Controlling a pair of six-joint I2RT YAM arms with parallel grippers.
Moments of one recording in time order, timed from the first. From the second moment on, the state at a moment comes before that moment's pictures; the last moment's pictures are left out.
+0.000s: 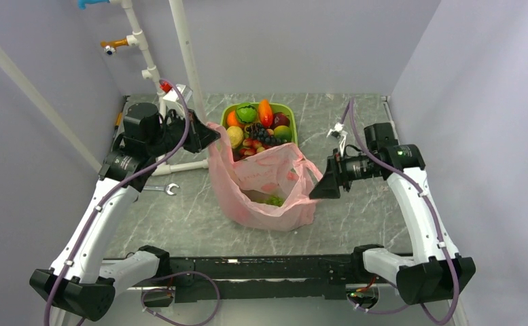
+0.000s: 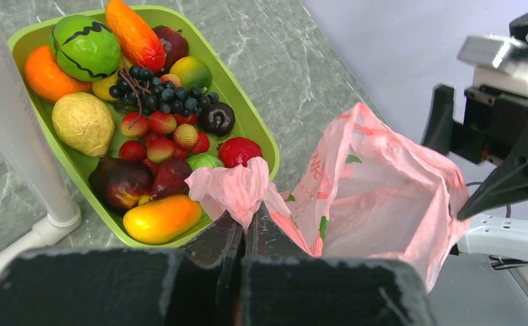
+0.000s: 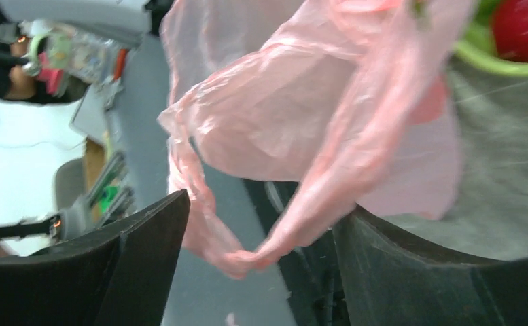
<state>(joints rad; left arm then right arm) -0.32 1.06 1.24 -0.45 0.50 -0.34 0.07 1.14 1.23 -1.24 -1.07 -0.33</state>
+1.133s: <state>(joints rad) -0.24 1.13 1.53 -0.93 0.62 0.36 0.03 1.23 1.66 -1.08 -0.94 -0.25</state>
